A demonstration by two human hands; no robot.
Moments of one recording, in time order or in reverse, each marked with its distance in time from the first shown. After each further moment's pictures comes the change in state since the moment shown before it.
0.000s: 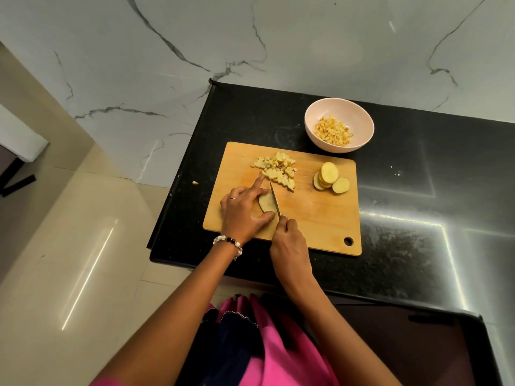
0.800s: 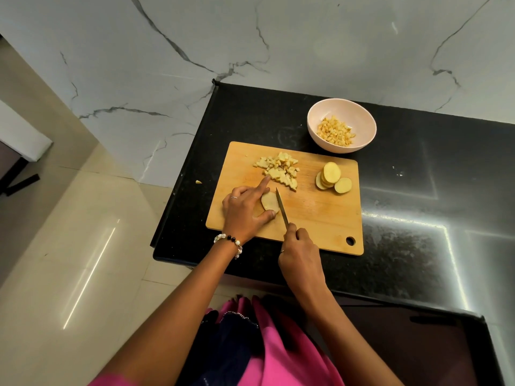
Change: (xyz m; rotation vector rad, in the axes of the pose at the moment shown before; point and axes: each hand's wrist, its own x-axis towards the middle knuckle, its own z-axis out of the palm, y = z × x) left_hand -0.003 -0.002 -0.005 0.000 -0.055 0.020; right_hand -0.018 0.012 -0.012 0.034 -0.223 0.105
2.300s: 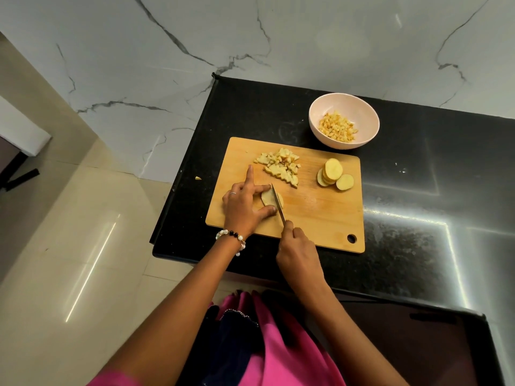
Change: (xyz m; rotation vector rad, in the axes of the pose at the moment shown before) left_hand 0.008 0.002 0.004 -0.114 0.026 -0.123; right_hand 0.006 -0.003 0.001 -0.071 -0.048 -0.061
